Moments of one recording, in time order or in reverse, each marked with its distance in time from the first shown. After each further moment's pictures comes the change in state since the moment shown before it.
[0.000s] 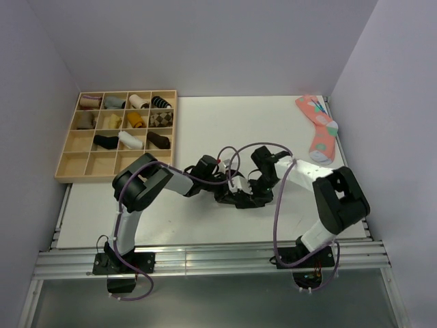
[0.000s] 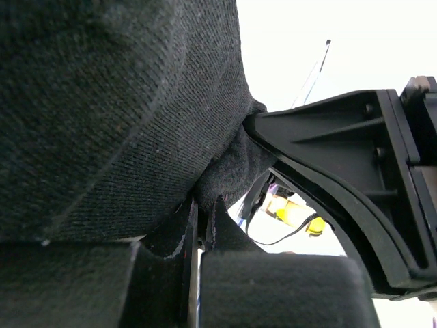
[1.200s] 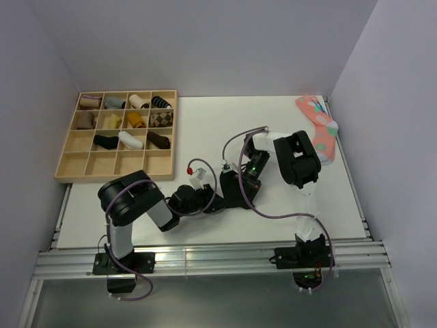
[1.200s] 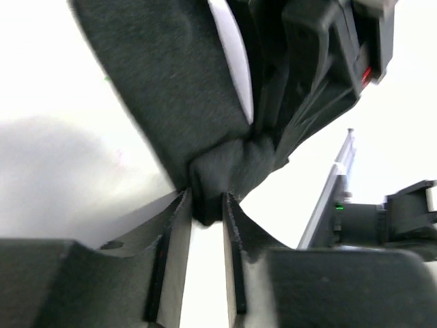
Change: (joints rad) left arm -0.106 -0.174 -0.549 0.754 -0.570 0.069; right arm -0.090 0.689 0.598 -0.588 -0.300 0.307
